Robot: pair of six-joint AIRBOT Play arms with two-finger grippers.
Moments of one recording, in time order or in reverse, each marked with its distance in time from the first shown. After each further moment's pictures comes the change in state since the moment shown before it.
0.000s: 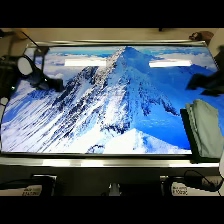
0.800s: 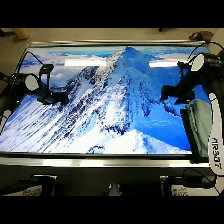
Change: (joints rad) left arm -0.011 0.099 -0.247 -0.084 0.121 -0.105; right arm 0.209 -0.069 -0.074 -0.017 0.033 0.135
